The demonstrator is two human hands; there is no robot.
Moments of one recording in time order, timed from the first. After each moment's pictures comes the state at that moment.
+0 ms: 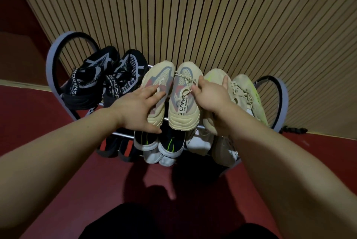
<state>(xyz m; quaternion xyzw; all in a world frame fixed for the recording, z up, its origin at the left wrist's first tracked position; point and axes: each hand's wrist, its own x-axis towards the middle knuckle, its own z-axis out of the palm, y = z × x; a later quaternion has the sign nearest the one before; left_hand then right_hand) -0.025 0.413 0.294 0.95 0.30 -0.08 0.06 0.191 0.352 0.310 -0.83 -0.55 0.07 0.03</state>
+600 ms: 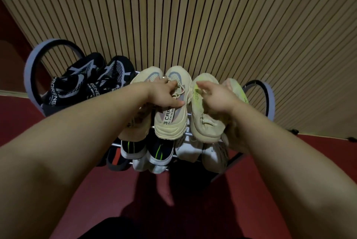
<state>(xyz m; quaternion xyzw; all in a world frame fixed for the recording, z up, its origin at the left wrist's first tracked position) 0.084 0.432 0.333 0.90 0.38 -0.15 0.18 0.248 0.332 0.325 -0.81 -0.57 0.13 0.09</state>
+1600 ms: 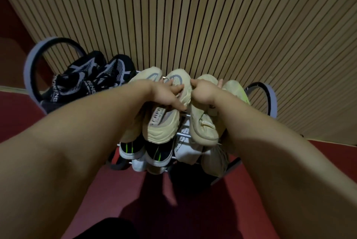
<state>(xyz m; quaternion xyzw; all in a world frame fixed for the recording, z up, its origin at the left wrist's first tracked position) 0.092 0.435 0.330 0.87 0.38 -0.18 0.25 0.232 0.373 0.323 -0.81 -0.57 0.16 -0.03</state>
